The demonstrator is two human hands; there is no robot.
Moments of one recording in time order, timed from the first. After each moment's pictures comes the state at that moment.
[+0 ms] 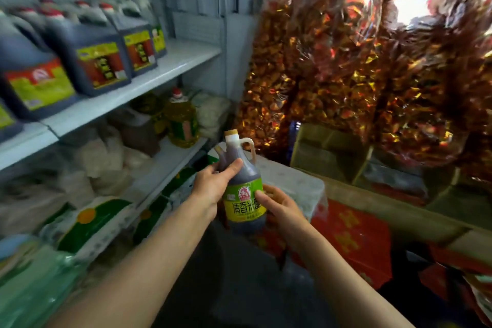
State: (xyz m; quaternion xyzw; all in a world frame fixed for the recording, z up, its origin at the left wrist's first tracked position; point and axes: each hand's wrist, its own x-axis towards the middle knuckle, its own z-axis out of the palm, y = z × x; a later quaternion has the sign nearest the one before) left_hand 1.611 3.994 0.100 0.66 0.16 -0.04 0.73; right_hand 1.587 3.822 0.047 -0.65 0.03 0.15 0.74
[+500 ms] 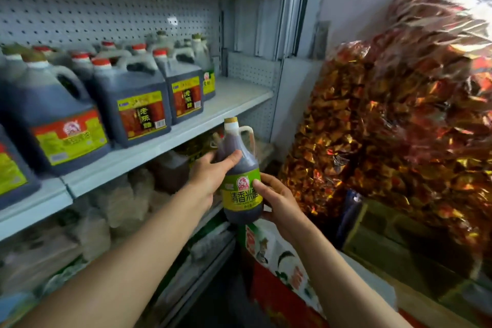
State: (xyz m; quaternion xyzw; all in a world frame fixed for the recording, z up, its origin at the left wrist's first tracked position) left_hand 1.835 4.102 0.163 0.69 0.18 0.11 0.70; right_hand 1.856 3.935 0.104 -0.66 -0.09 0.17 0.73
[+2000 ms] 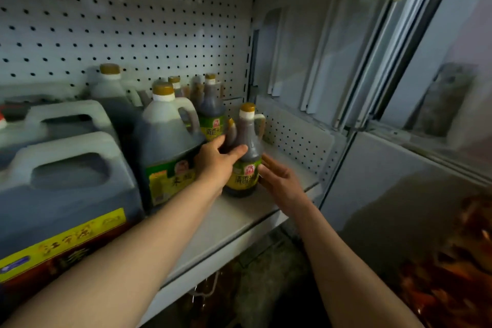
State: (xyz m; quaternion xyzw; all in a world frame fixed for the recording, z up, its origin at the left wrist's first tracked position) left_hand 2.388 4.240 0.206 0.74 0.25 0.27 0.56; right_hand 2.495 4.104 0.131 -0.61 -0.26 0.24 0.71
